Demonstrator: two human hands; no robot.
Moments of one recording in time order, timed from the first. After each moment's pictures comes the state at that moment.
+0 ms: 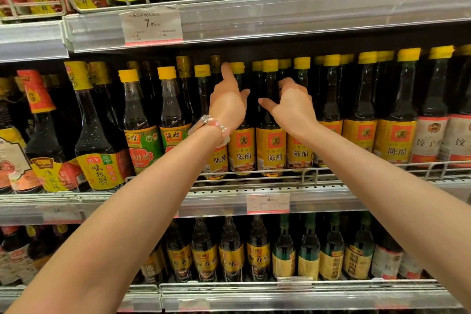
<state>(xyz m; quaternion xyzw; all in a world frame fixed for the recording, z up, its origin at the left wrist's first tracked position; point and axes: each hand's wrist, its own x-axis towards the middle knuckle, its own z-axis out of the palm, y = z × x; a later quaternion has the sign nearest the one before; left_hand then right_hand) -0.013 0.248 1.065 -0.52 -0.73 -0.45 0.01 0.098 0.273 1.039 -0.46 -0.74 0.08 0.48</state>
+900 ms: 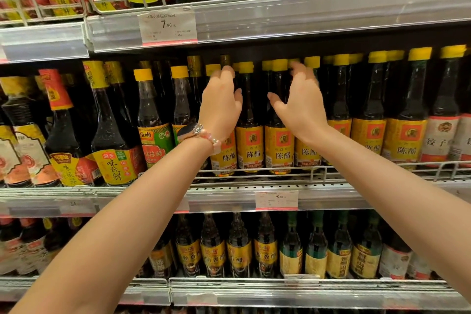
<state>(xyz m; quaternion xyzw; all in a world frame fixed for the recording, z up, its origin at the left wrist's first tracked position) -0.042 0.213 1.048 -0.59 -0.63 -0.46 0.21 0.096 0.266 1.037 -0.41 -0.74 -0.01 0.53</state>
